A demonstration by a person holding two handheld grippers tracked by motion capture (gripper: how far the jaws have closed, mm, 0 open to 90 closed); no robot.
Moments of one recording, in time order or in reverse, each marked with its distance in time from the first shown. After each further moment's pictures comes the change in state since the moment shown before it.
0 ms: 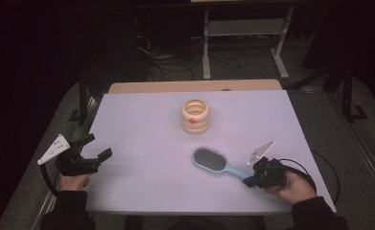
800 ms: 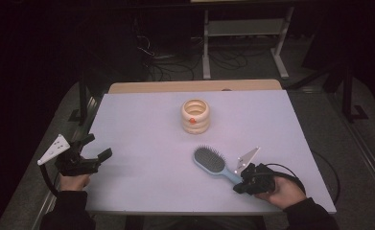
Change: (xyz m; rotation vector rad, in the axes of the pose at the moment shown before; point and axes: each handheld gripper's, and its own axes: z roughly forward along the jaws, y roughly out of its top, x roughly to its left) left arm 0.000 0.000 0.000 -0.001 0.001 0.001; right arm 0.026 0.020 0.016 0.033 0.034 -0.098
